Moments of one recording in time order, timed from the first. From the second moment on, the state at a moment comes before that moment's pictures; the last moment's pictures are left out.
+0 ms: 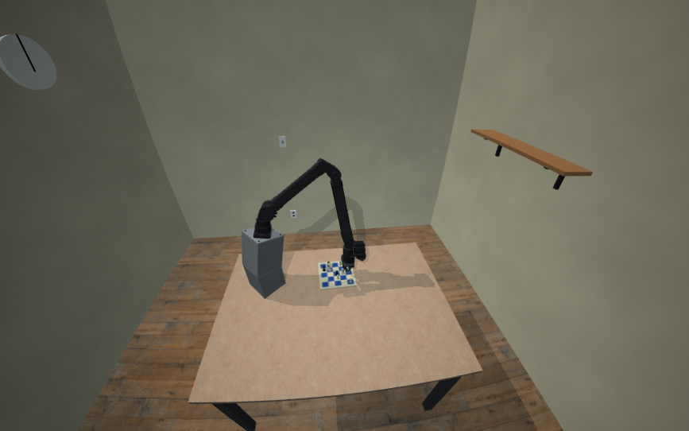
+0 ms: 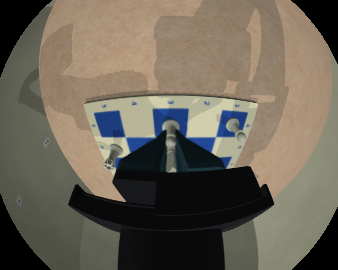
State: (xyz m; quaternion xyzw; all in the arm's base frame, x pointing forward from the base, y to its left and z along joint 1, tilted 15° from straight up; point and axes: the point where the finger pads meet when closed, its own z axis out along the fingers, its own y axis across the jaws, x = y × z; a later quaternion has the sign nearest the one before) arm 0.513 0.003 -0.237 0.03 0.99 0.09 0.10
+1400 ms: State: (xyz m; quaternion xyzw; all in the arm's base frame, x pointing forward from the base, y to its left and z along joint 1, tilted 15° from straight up) arm 0.513 0.003 -0.237 0.03 0.99 0.09 0.10
